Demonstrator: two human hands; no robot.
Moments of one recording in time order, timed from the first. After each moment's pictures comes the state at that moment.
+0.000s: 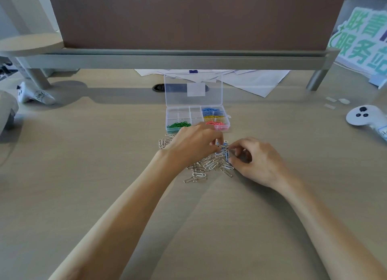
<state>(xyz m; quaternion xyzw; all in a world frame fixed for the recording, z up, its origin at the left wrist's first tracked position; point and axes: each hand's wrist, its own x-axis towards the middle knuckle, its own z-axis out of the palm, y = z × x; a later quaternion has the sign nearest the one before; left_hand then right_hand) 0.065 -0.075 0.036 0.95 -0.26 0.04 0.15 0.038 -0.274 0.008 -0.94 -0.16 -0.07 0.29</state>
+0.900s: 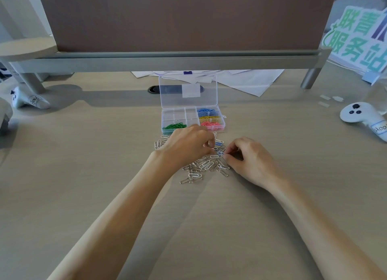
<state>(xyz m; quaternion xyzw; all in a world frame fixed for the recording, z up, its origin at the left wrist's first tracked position) 0.067 -0.073 0.036 0.96 -0.26 0.03 0.13 0.037 -0.265 0.007 -0.94 -0.12 -0.06 0.30</state>
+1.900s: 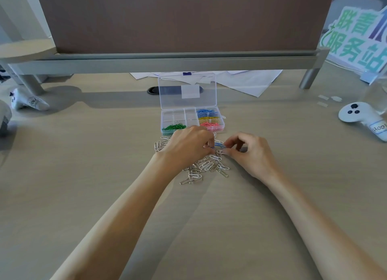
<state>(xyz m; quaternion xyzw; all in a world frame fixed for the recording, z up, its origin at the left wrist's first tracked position) 0.069 -0.077 0.033 0.96 -0.24 0.04 0.12 0.049 -0.267 0.005 -0.90 -0.12 -0.12 0.41</state>
